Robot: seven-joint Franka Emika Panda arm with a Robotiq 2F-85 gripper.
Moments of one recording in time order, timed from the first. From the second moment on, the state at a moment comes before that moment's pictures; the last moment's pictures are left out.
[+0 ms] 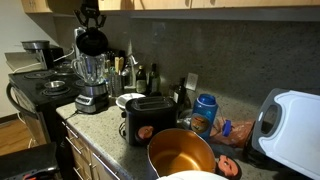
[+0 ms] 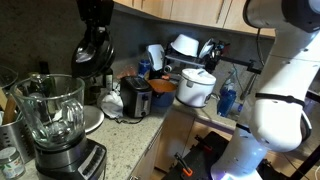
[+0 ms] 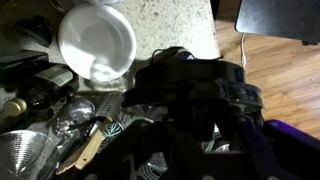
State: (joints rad) arm 0.36 0.08 0.36 -1.39 -0.02 1.48 -0.97
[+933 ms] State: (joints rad) arm 0.45 0.26 0.40 -1.17 0.02 1.47 -0.97
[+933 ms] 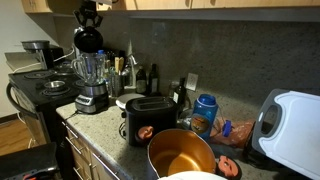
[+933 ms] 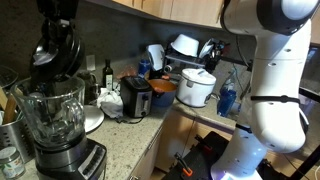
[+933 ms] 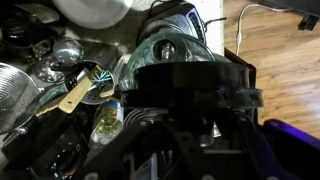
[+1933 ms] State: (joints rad) arm 0.37 0.27 0.39 -1.29 0.22 1.66 -0.97
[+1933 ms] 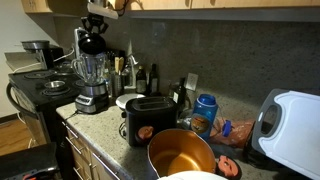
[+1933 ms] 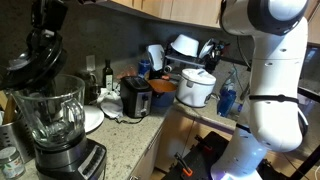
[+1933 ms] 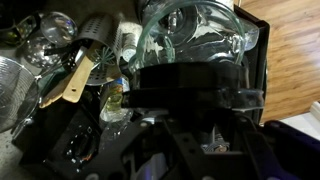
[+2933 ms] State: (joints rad) arm 0.26 0.23 0.37 -1.51 0.36 1.75 -1.02
